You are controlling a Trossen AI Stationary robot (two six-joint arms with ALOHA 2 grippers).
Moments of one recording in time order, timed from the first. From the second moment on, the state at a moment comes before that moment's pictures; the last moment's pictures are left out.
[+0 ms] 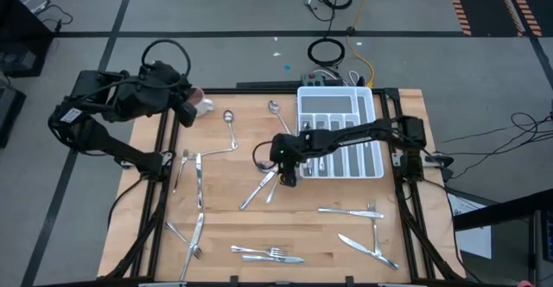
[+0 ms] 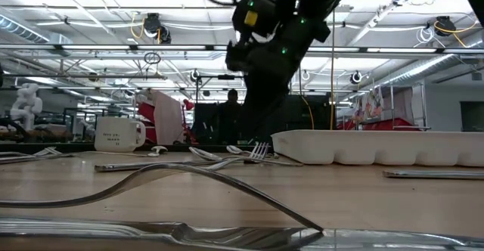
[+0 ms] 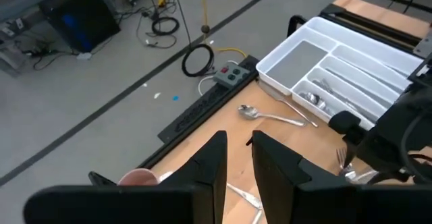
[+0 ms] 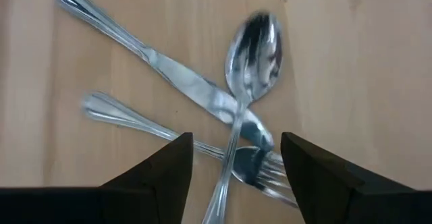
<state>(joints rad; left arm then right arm) -0.02 1.27 2.00 -1.57 -0.68 -0.51 -0.07 1.96 1.32 -0.39 -0.09 0.11</state>
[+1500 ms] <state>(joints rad) -0.02 1.14 1.97 -1.57 -0.65 -0.46 -0.03 2.06 1.32 -0.35 -0.01 0.25</state>
